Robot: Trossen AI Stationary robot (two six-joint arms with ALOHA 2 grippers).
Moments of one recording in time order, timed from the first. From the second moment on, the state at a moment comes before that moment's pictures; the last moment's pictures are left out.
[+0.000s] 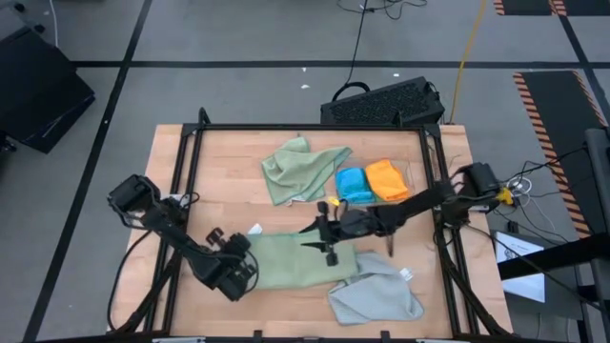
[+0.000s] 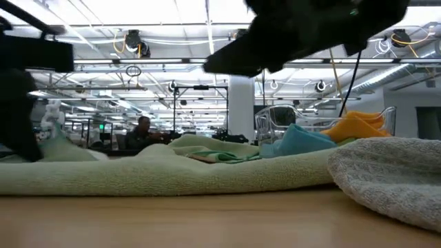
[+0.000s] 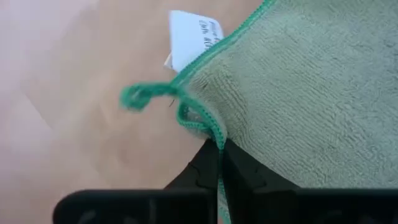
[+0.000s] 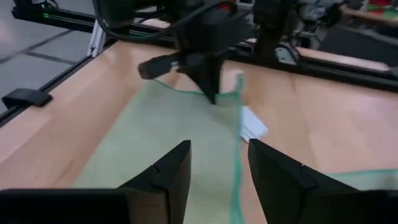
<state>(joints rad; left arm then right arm) -0.73 1.74 0.93 -0.91 -0.50 -1.49 0.22 1.74 0.81 0.61 0.09 -0.09</state>
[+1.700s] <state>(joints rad) -0.66 1.68 1.02 -0.91 -0.68 -0.87 0.01 2.28 1.42 0.54 -0.42 -0.26</state>
